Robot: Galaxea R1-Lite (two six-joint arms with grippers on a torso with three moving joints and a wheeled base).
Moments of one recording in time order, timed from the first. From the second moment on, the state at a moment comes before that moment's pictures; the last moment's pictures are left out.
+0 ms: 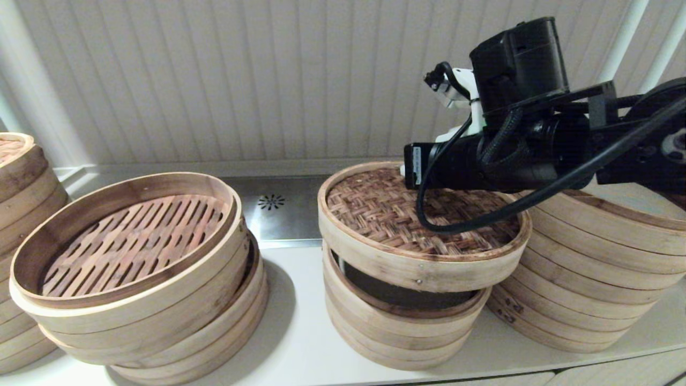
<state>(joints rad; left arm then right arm) -0.01 0.00 0.00 -0.01 0.00 -0.02 0.65 1.73 -1.56 0.24 -0.23 0.27</state>
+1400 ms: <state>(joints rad) -0.01 0.00 0.00 -0.01 0.00 -0.02 0.64 1.78 -1.28 -0.10 -0.23 0.27</state>
